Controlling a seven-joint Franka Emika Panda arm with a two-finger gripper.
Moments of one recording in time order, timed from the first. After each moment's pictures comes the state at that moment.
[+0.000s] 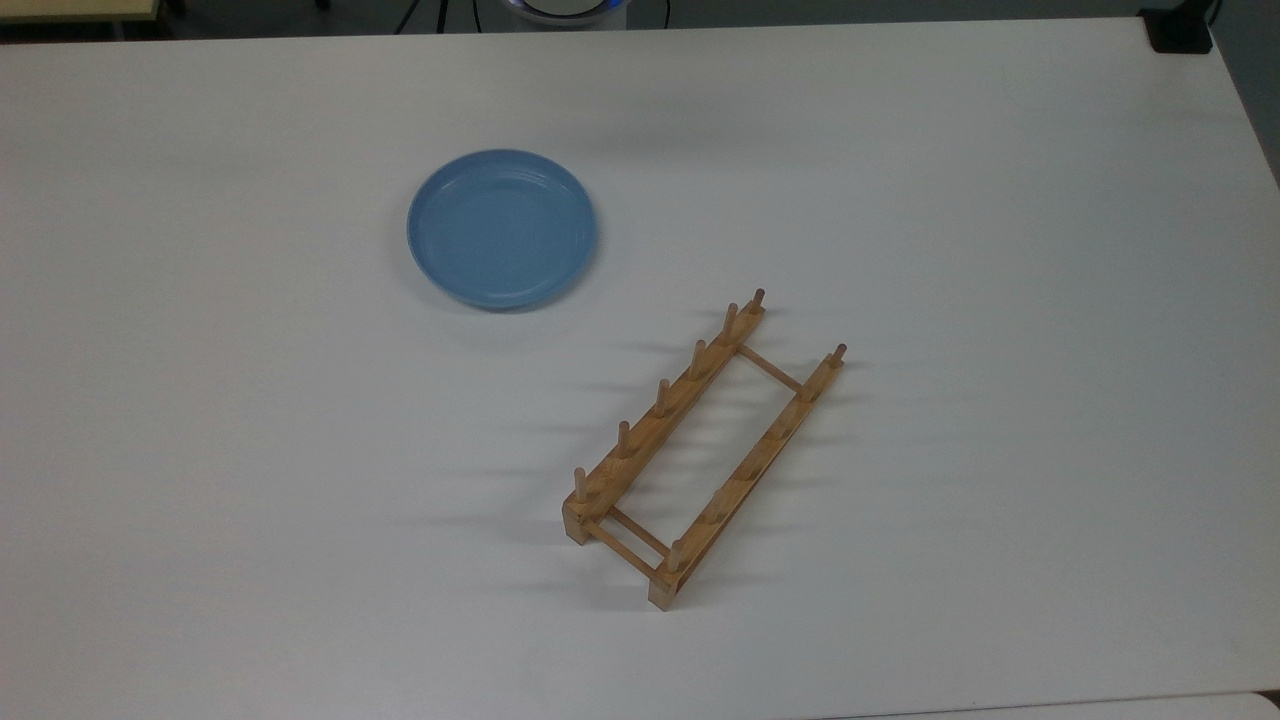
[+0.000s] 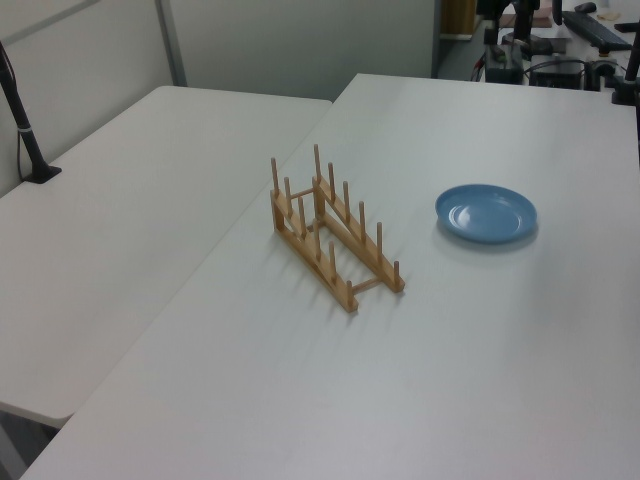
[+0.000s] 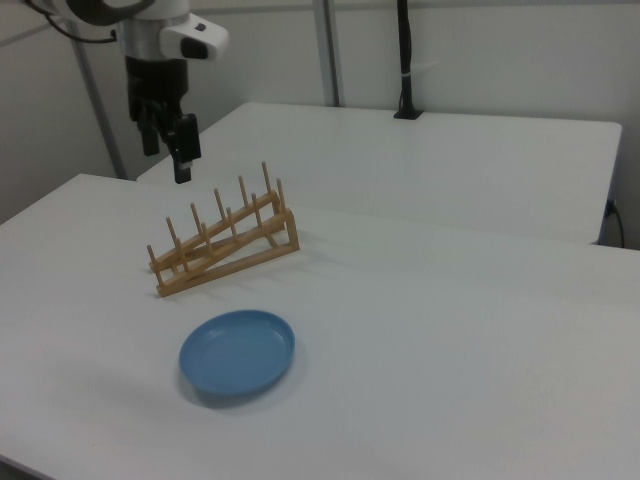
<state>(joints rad) -0.12 -0.03 0.03 -1.50 0.17 1.42 0.29</state>
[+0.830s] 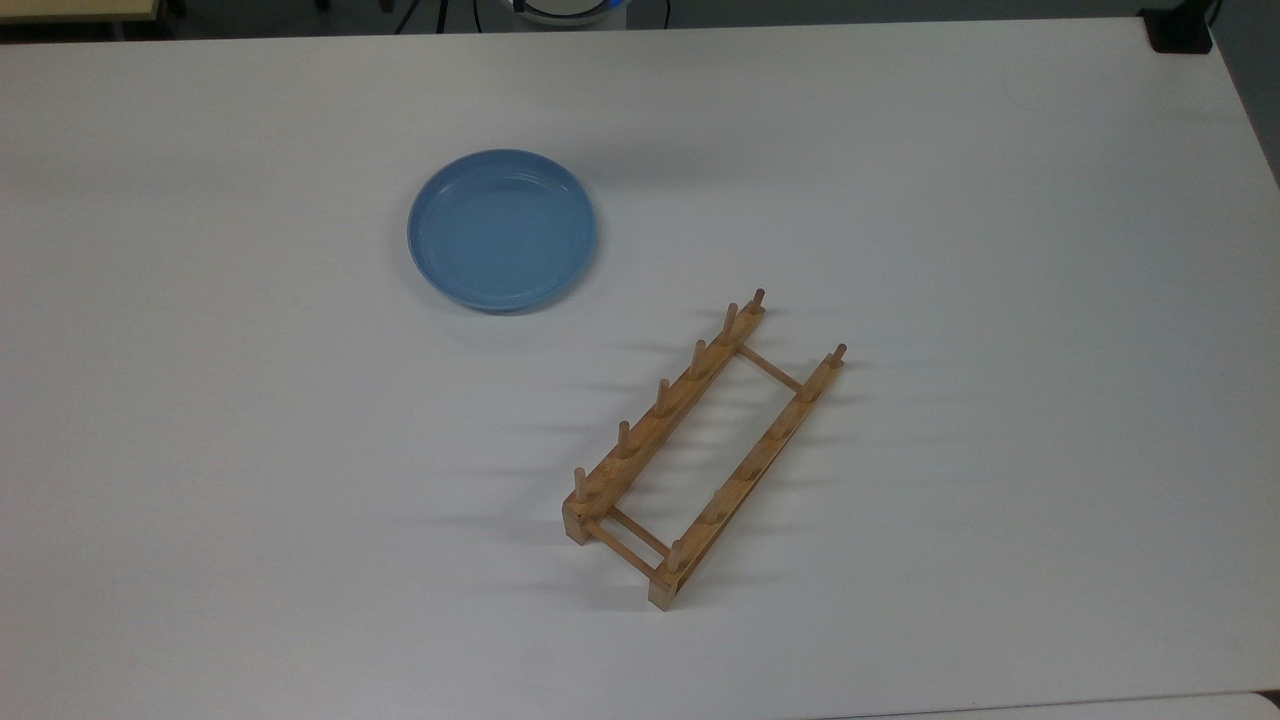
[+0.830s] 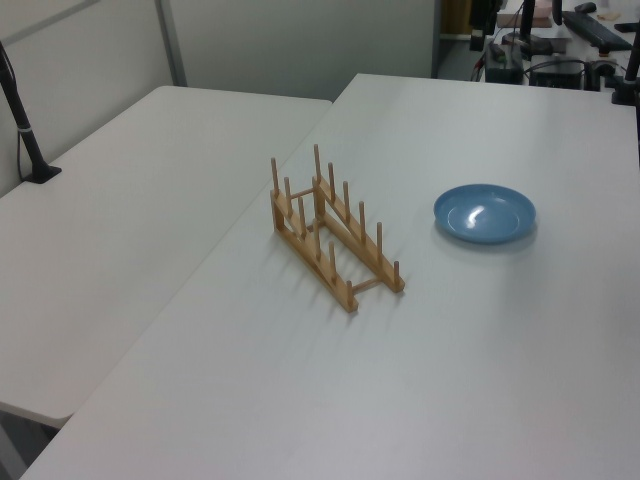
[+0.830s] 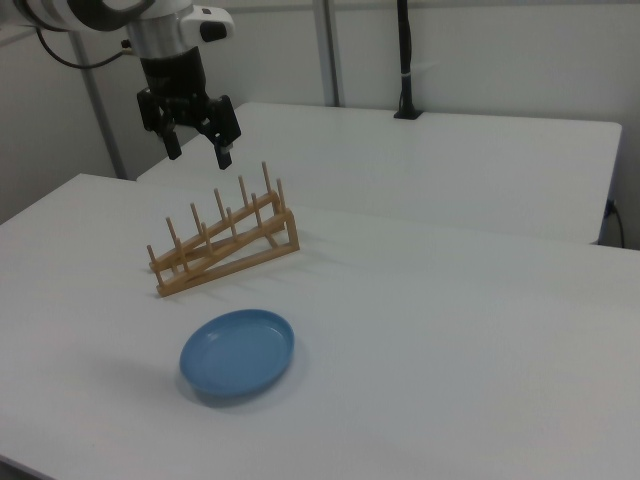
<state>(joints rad) -0.04 0.00 0.00 -1.51 0.02 1.57 -0.07</state>
